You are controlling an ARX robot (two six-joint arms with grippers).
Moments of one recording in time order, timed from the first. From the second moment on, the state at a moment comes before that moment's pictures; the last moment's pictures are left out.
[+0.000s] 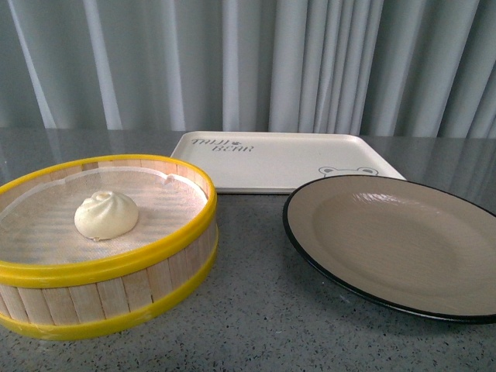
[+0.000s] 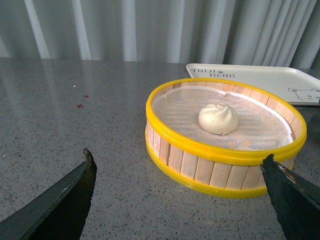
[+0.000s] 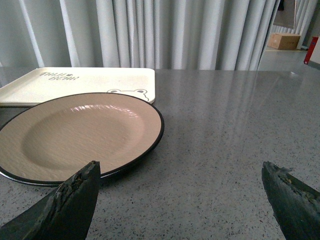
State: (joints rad) left arm 0.00 0.00 0.03 0.00 0.00 0.00; right arm 0.00 0.00 0.01 0.00 0.00 -0.01
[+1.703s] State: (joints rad) left arm -0.37 1.26 0.75 0.15 -0.23 -0.14; right arm 0.00 0.00 0.01 0.00 0.00 -0.01
